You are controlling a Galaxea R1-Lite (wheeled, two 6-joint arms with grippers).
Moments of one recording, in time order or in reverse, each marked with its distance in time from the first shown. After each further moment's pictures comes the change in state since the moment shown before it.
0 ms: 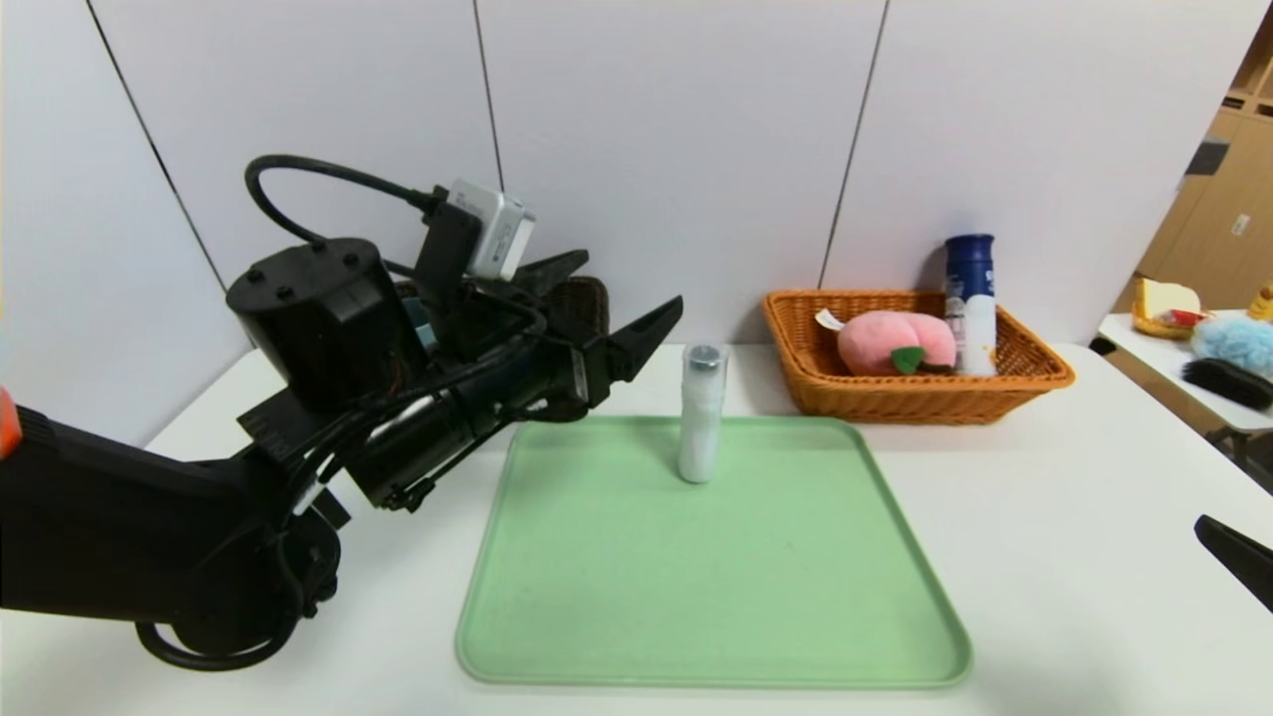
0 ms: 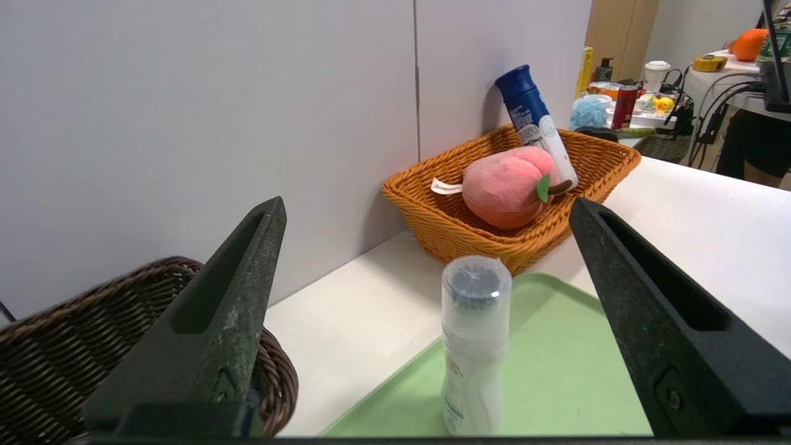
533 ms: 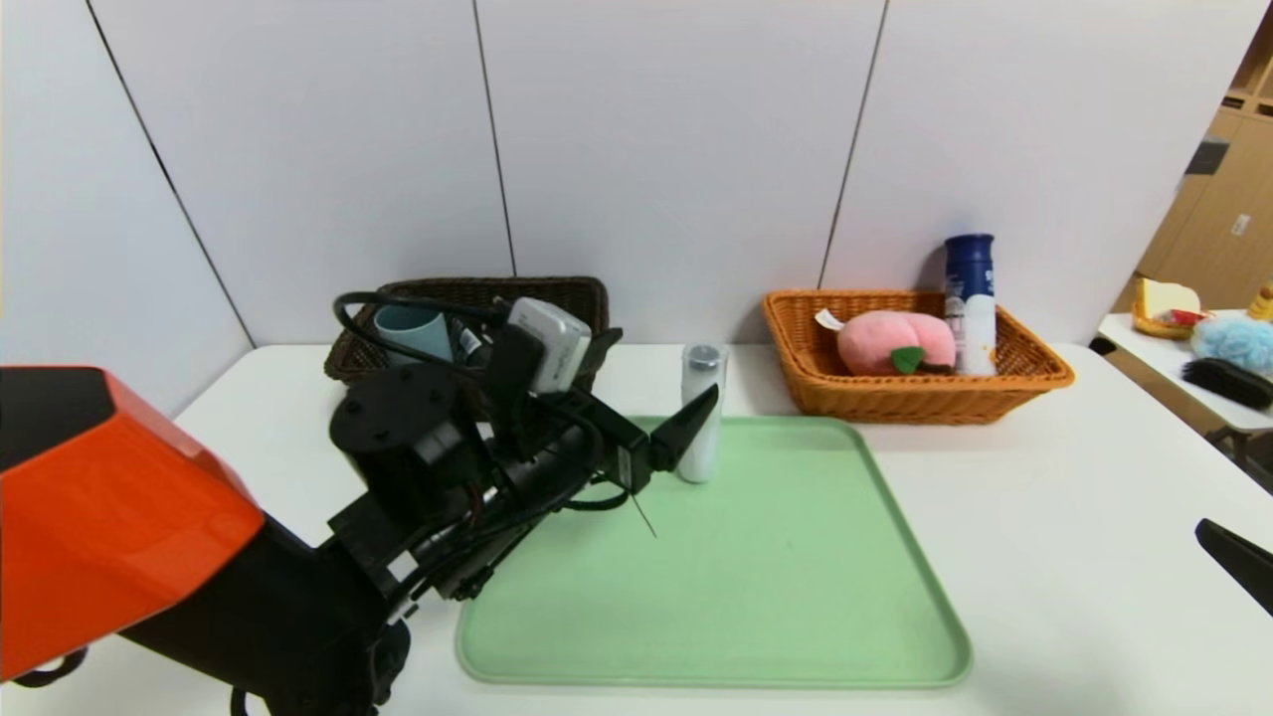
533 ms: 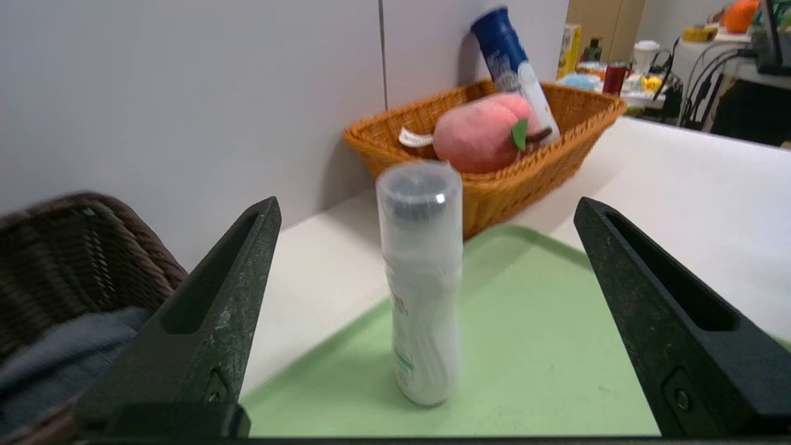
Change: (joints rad) left arm -0.081 0.197 0.123 -0.282 0.066 0.001; right arm 0.000 -0.003 0.010 0.000 -0.002 0.003
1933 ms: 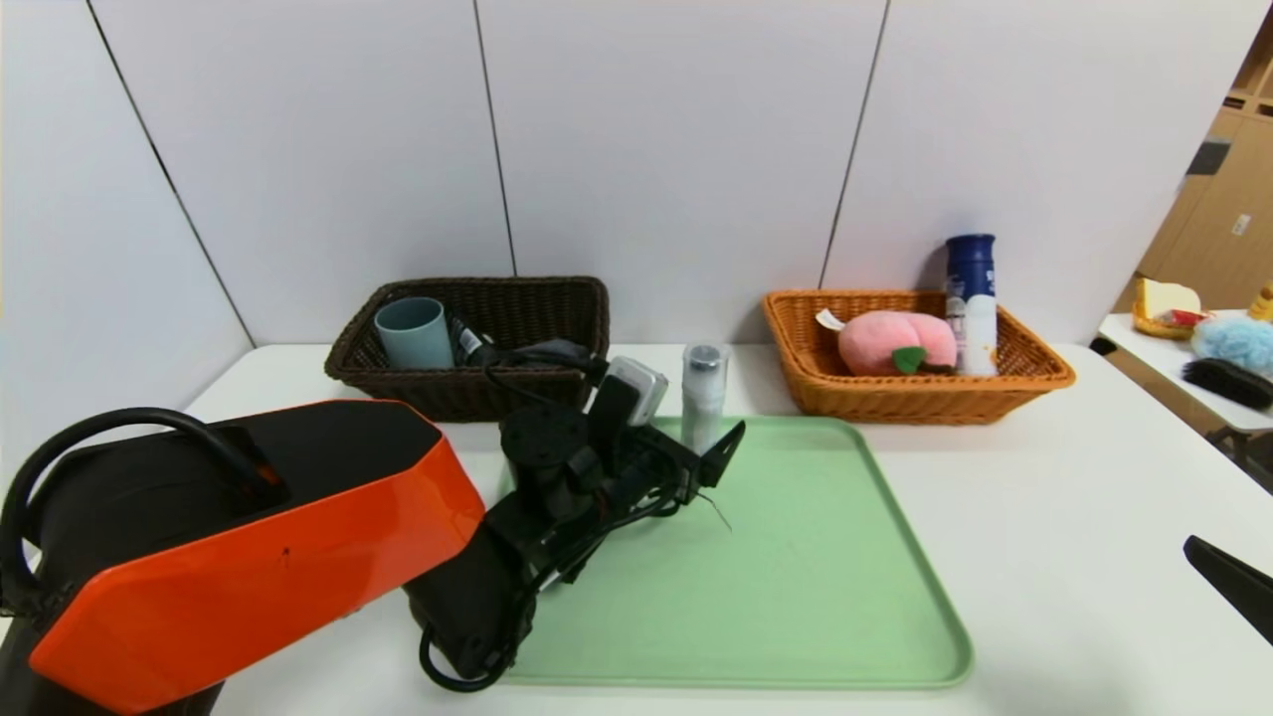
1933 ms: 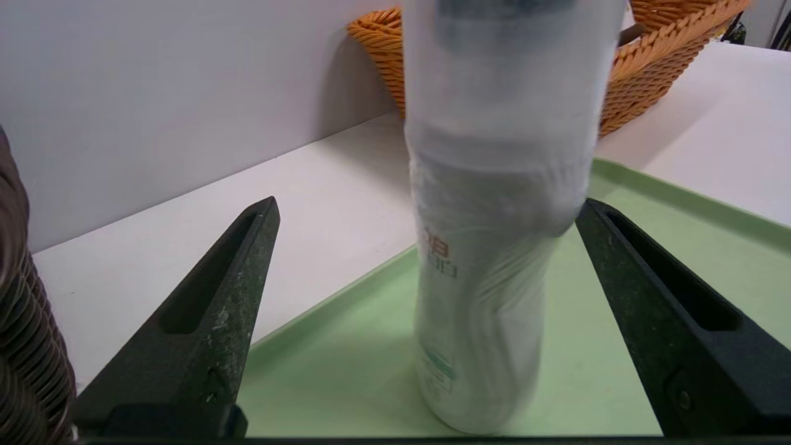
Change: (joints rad) left arm 0.011 0.335 -0.269 -0.005 0.033 0.001; right arm 0.000 -0.001 0.023 -0.002 0.004 0.001
